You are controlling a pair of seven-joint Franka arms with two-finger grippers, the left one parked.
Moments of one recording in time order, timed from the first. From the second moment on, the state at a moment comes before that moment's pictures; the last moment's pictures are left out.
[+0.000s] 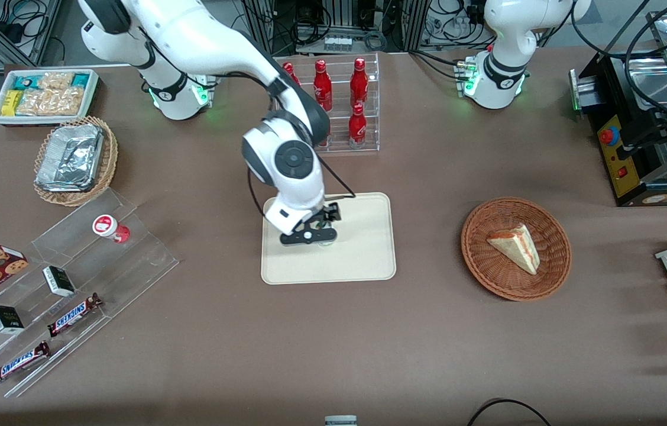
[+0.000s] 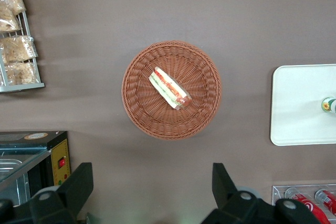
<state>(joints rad) 0.76 0.52 -0.10 -1.57 0.07 2.05 0.56</state>
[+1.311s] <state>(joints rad) 0.28 0.29 -0.10 -1.58 0.07 1.76 -0.07</state>
